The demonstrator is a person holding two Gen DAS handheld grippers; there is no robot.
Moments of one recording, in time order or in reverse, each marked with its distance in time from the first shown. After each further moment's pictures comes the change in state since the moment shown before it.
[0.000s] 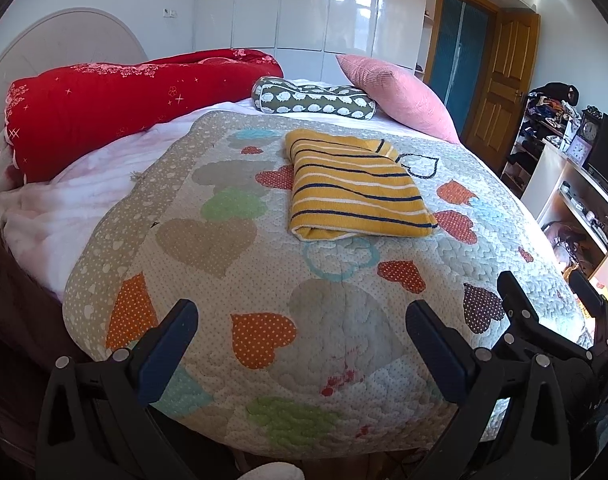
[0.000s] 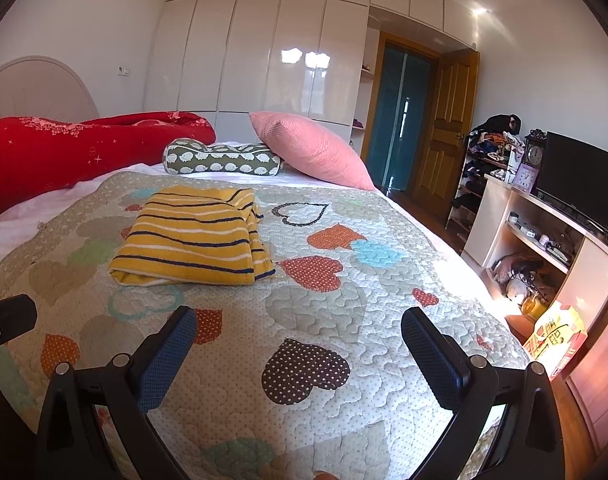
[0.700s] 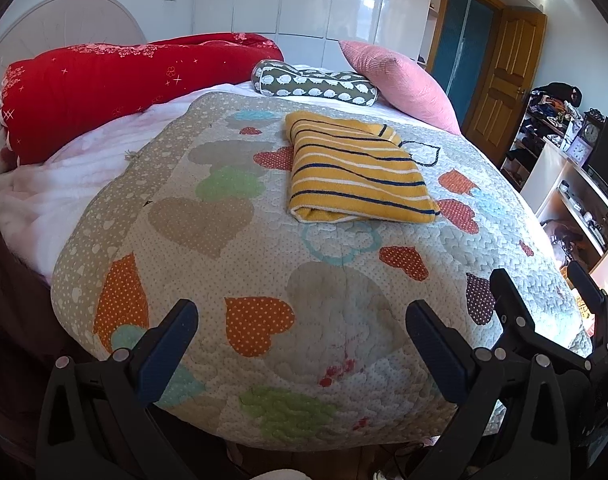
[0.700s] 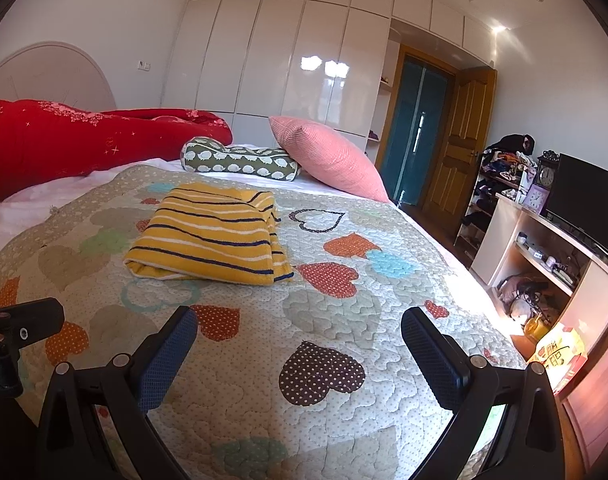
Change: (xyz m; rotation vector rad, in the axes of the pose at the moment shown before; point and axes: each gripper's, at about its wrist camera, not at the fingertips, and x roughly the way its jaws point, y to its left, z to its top) left arm 0.014 0.004 -0.007 -0.031 0.053 -0.020; right arm -0.004 0.018 -0.004 -0.078 -0.033 0.035
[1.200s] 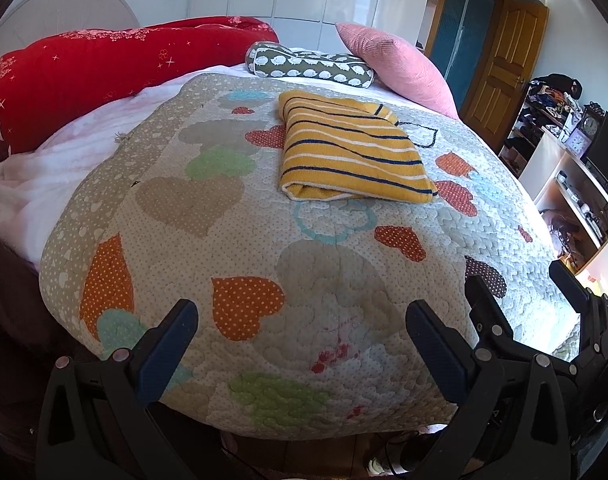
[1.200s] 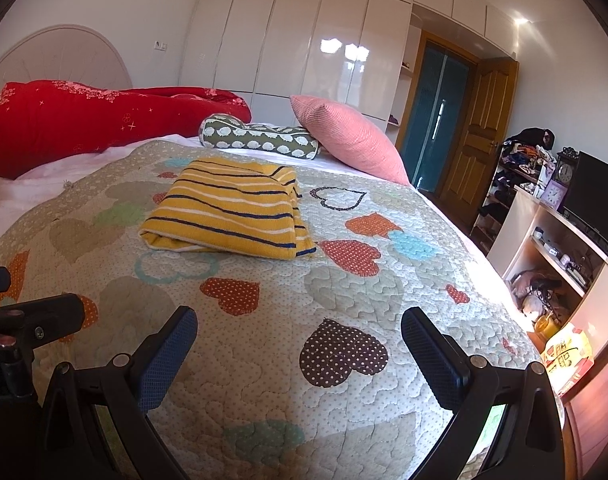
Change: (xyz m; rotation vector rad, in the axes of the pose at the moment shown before) left arm 0.012 -0.005 -0.007 0.001 0.060 -0.012; right arm 0.012 0.008 -0.011 -0.028 0.085 0.064
